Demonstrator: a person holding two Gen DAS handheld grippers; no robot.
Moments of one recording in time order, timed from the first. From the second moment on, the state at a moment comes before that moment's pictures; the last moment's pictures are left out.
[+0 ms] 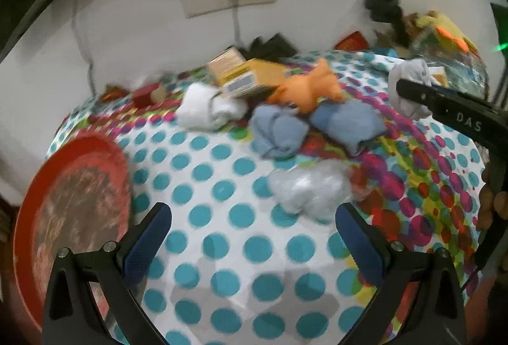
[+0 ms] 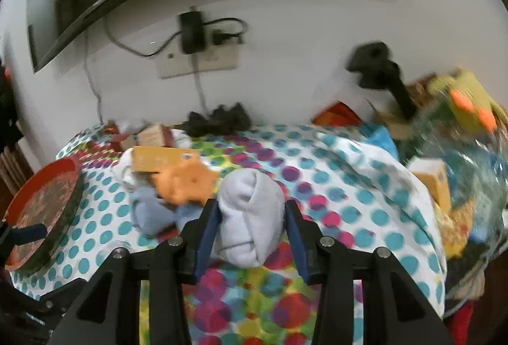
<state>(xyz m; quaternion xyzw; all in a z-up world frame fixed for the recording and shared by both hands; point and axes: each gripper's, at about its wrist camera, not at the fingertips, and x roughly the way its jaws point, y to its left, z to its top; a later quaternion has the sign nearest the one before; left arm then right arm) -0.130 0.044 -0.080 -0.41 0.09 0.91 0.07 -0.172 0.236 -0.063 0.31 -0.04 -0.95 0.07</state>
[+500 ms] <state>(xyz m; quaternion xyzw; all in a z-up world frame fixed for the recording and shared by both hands) -0.172 0.076 -0.113 -0.44 0.11 0.88 0.10 -0.169 0.266 -0.090 0.33 -0.08 -0.94 0.04</state>
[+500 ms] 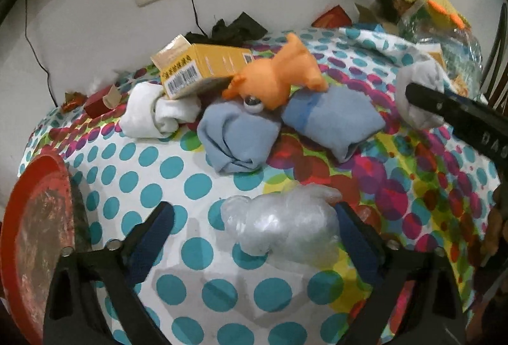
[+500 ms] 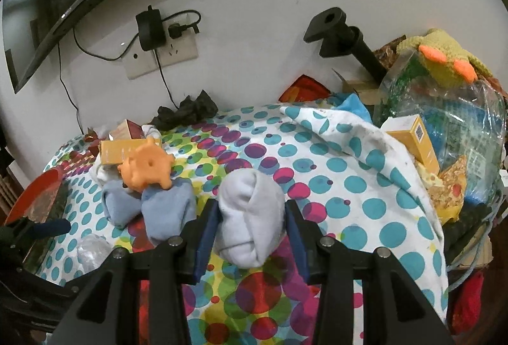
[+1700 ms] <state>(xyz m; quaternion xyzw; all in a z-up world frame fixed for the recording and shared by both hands) -0.134 -0.086 -0.055 -0.43 0.06 0.90 -0.06 -0.175 0.258 -0.091 0.34 -0.04 -0.94 -0.01</state>
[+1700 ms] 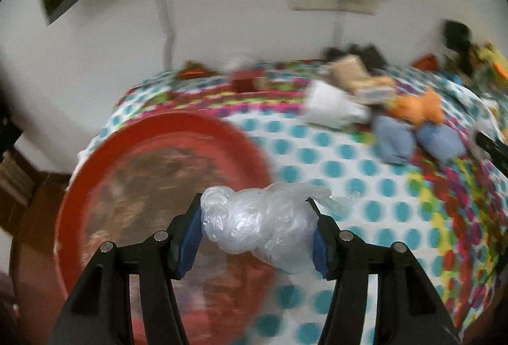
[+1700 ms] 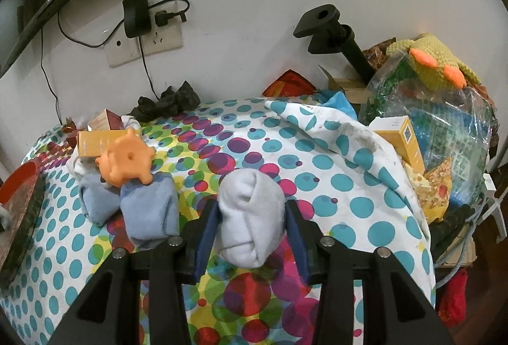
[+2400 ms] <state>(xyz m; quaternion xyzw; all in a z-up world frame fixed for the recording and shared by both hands) -0.127 -0.285 -0.089 -0.47 -0.01 0.85 -0.21 -0.181 0.260 -0.097 0.36 -0.04 -0.93 -0.03</state>
